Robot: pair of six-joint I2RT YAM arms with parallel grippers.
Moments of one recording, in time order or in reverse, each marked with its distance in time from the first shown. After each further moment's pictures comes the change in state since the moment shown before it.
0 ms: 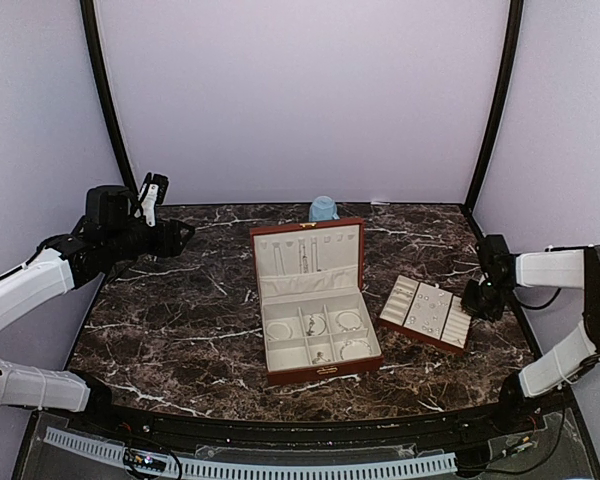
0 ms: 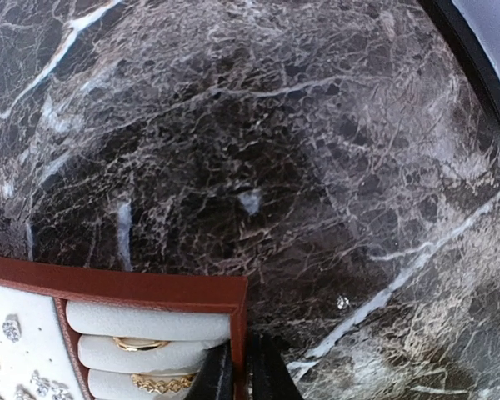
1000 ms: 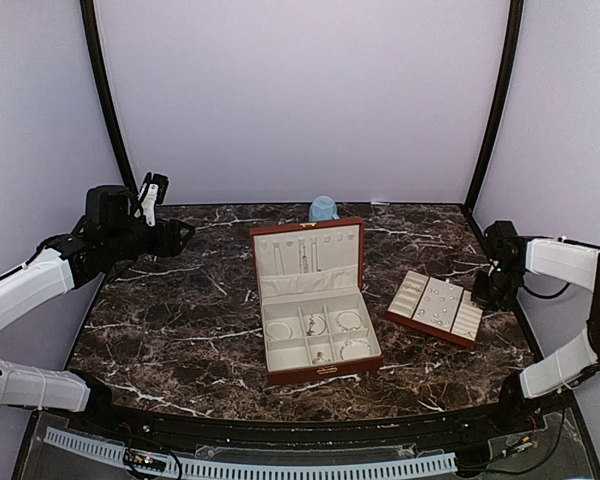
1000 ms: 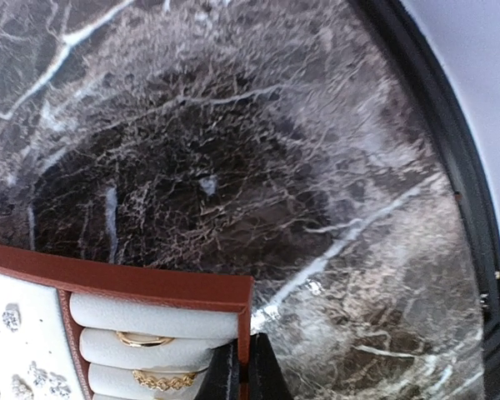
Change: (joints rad) left arm 0.000 0.000 0.000 0.003 -0.001 0.000; right arm -0.032 -0.057 0.113 -0.229 0.026 -0.040
